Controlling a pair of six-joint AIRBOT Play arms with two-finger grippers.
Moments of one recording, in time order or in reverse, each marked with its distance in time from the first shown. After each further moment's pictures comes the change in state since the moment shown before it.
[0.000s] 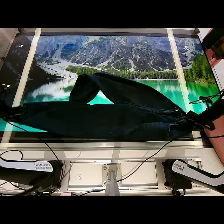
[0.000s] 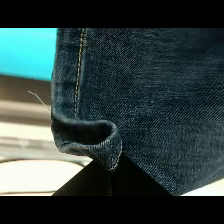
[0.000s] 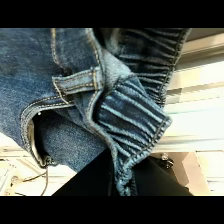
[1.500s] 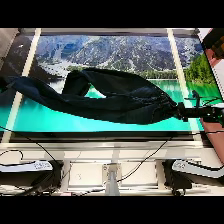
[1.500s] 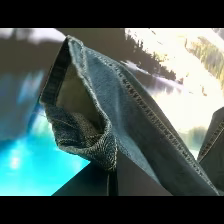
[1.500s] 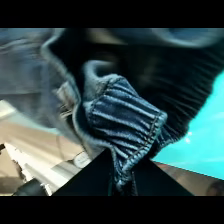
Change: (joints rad) left arm 0.148 0.099 0.035 -0.850 0.629 0.219; right arm -0.089 -0.101 -0.166 0.718 -0.322 -0.417
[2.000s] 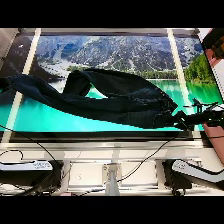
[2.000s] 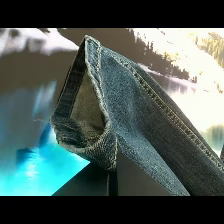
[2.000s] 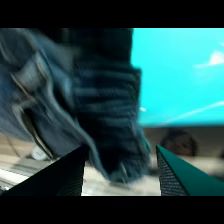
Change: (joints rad) left arm -0.001 -0.039 -0.004 -0.025 0.042 0.137; right arm 0.000 0.039 -0.069 -0.283 -0.069 0.191
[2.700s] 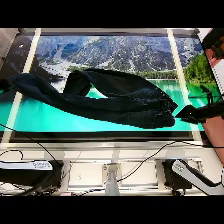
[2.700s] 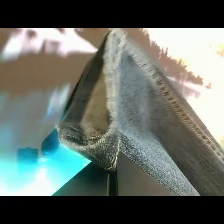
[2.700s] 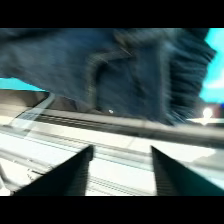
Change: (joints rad) left arm 0.000 -0.030 0.001 0.000 0.043 0.000; right arm 0.039 0.212 0.148 -0.095 0.246 -0.008
